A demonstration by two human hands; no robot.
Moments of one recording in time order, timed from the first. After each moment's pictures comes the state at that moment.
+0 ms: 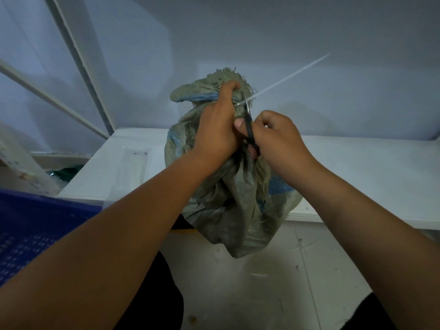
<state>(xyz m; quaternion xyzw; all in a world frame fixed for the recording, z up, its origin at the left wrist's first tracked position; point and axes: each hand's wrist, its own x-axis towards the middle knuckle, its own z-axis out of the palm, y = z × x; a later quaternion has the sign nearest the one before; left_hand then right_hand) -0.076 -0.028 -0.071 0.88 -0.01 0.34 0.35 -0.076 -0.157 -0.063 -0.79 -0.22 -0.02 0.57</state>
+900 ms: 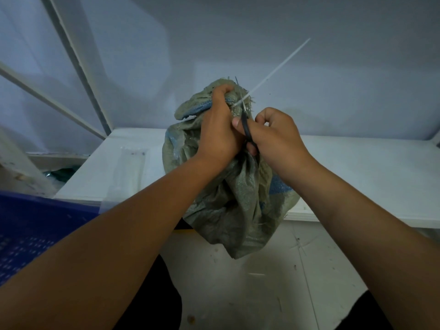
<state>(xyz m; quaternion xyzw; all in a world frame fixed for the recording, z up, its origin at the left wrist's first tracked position) -0.069 -0.035 -0.083 0.82 0.00 0.36 0.44 -0.073 -0.153 -0.062 -0.76 -0.17 -0.01 0.62</state>
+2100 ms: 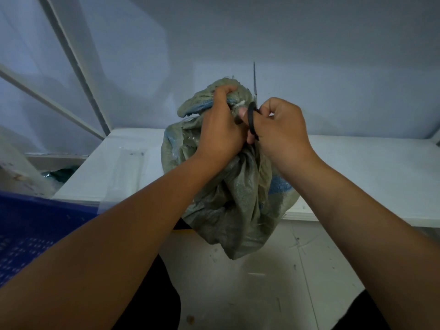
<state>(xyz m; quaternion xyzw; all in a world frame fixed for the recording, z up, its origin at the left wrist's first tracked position) -0.066 -0.038 -0.083 0.82 0.00 0.33 0.47 -0.070 -0.156 -0.056 -0.76 -0.16 -0.08 0.63</state>
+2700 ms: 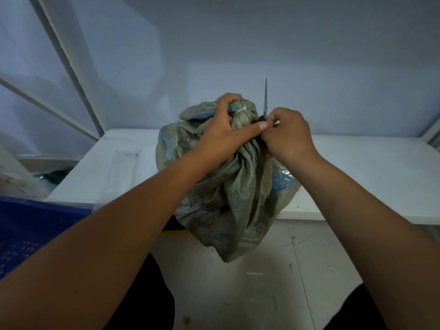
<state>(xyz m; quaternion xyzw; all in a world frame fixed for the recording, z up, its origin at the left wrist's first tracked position) -0.066 -0.042 -0.089 0.76 -0.05 0.16 0.63 -0.042 -0.183 -0.069 -0.87 -0.10 -0.10 0.48</state>
